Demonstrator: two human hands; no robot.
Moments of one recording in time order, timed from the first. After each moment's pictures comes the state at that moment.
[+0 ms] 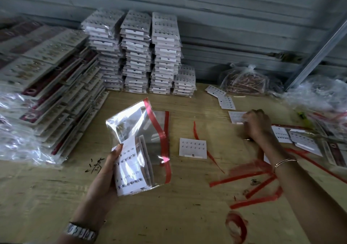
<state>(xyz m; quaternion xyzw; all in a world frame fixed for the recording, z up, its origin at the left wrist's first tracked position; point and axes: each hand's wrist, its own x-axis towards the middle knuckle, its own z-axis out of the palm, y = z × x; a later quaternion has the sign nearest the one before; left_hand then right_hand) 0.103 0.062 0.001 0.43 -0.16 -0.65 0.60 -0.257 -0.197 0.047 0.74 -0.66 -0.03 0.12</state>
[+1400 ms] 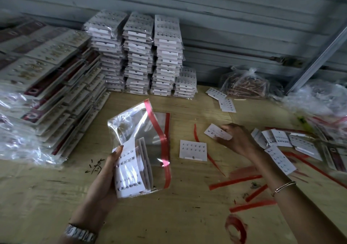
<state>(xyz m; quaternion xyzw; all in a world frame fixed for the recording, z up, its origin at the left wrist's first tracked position) 0.099 0.060 0.004 0.41 -0.13 -0.65 0.63 -0.233 -0.162 0.022 0.84 -0.53 0.09 -0.11</state>
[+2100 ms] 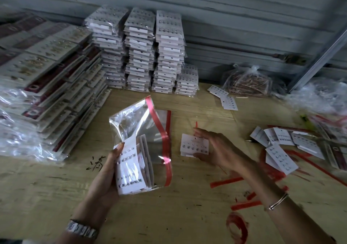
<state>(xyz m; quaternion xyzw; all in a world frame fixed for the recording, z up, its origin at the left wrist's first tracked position) 0.103 0.059 -0.006 0.39 -0.13 -0.65 0.64 -0.185 -0.108 0.018 0.88 -0.41 0.10 -0.22</state>
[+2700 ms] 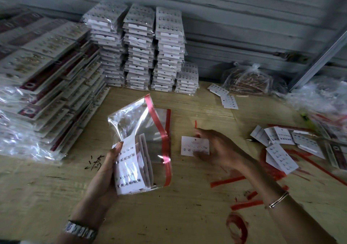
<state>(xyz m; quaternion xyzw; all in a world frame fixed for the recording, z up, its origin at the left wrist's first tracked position) 0.100 0.058 -0.008 0.35 -0.13 -0.68 0.63 -0.188 -0.108 0.023 0.89 -0.40 0.07 -0.22</state>
